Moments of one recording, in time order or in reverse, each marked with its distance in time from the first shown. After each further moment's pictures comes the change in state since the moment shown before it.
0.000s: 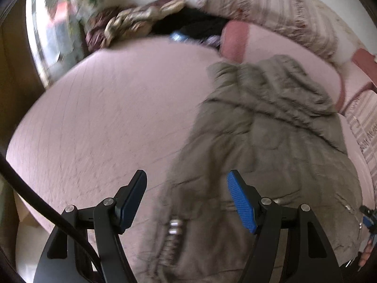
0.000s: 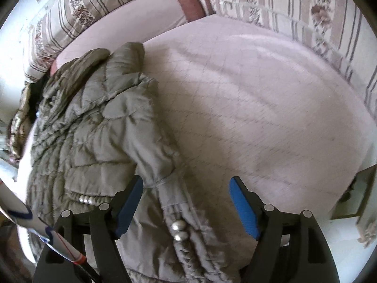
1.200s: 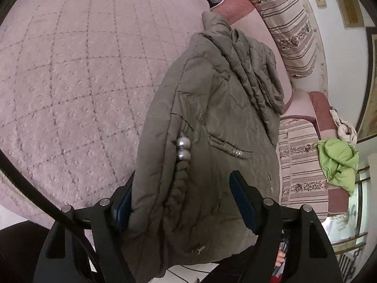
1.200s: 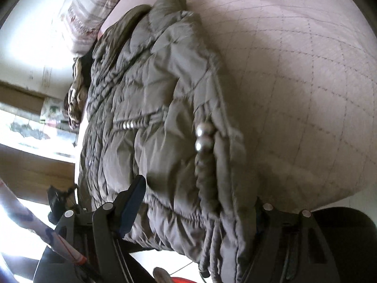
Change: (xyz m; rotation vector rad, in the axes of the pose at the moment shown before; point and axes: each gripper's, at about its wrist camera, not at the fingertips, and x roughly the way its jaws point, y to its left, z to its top) left arm 0.040 0.066 -0.069 -0.341 0.324 -0.612; right arm 0.013 -0.017 -0.057 -0.008 0.283 0.444
